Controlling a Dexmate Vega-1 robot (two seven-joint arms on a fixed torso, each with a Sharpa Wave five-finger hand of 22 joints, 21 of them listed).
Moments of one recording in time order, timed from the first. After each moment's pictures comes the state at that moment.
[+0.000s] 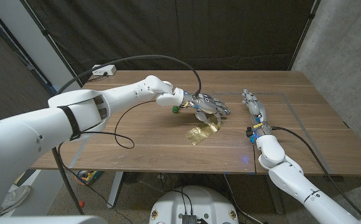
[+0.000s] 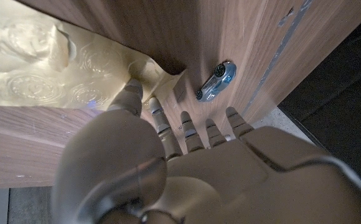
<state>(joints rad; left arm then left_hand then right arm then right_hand) -0.03 0.35 1.36 -0.91 1.09 -0.74 0.23 0.89 0.06 0.33 -0.12 0.21 0.63 -0.21 0.37 0.21 0.18 -0.14 0.29 0.30 -0.06 -0.03 0.23 0.21 -0.07 0.12 0.28 0.23 -1.16 -0.53 -0.34 -1.64 0.32 0.30 -0.41 0.40 0.10 0.17 -0.05 0.18 0.19 0.02 0.19 0.18 0.23 0.02 0.21 0.18 0.12 0.04 0.19 0.17 -0.02 -0.01 0.62 0.18</state>
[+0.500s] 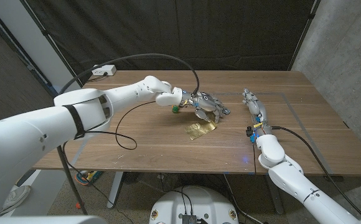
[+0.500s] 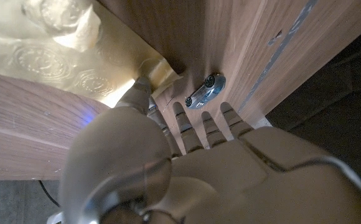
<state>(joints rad) -0.04 0.29 1.36 -0.76 0.96 -0.77 0.18 0.98 0.10 0.37 -0.15 0.18 0.72 -0.30 0.51 0.20 0.33 -0.17 0.31 0.28 0.04 -0.04 0.26 0.21 0.00 0.08 0.33 0.22 -1.16 -0.53 -0.34 -1.64 0.32 0.30 -0.41 0.40 0.10 0.17 -0.05 0.18 0.19 0.02 0.19 0.18 0.23 0.02 0.21 0.18 0.12 0.04 0.19 0.17 -0.01 -0.02 0.61 0.18</state>
